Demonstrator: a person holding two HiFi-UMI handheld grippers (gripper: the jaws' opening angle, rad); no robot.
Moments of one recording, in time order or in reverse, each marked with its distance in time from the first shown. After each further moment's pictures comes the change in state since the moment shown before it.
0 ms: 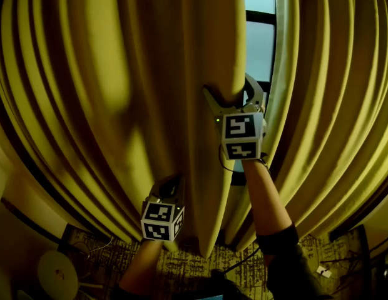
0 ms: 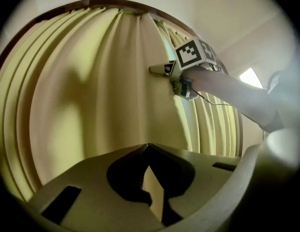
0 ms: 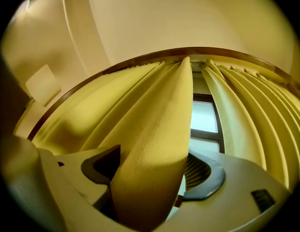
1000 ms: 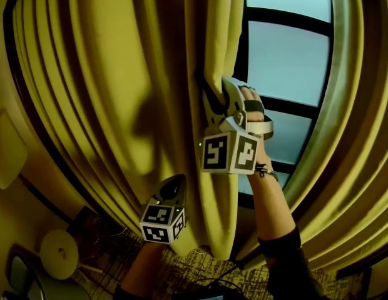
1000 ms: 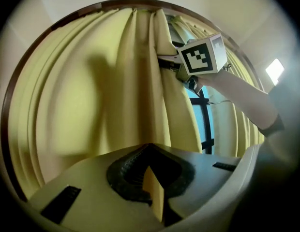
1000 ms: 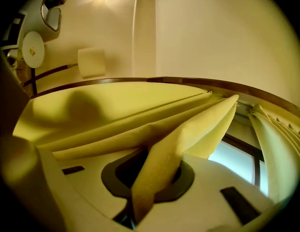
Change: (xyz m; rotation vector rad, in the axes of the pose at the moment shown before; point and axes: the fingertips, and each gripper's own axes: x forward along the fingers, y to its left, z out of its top) left arm 0.043 0.069 0.006 -0.062 -0.015 0.273; right arm 0.074 0.087 0.024 -0.519 -0.297 0.214
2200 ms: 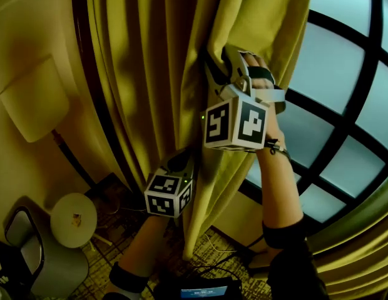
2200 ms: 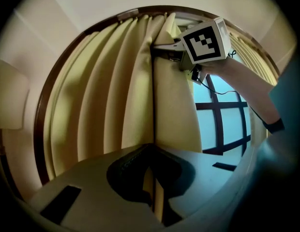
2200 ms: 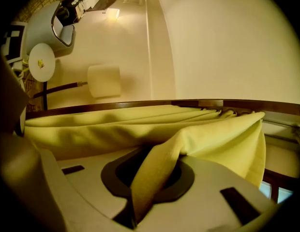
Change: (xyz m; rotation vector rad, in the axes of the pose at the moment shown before) left arm -0.112 0.297 0.024 -0.099 -0.036 0.205; right arm 0.187 0.166 0.283 -0.094 -0.208 0.196
